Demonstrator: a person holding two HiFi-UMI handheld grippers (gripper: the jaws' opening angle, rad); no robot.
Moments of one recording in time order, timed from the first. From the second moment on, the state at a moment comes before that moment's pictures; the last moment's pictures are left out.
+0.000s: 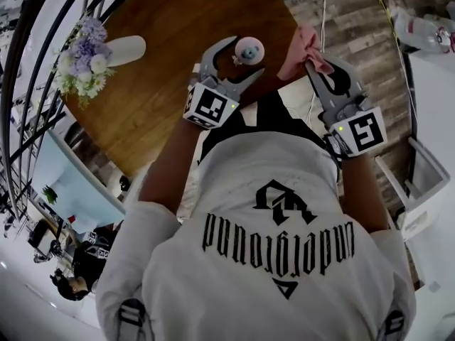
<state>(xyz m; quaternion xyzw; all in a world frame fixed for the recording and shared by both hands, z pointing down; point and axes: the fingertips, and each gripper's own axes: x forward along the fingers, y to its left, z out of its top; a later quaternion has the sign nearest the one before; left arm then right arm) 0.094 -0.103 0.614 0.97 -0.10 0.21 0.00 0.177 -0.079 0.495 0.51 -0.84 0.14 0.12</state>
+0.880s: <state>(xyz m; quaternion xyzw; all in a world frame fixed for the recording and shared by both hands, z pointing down) 0.113 -0.107 0.658 0.97 -0.11 0.20 0.02 0.183 -0.076 0.530 0.49 -0.84 0.16 0.12</state>
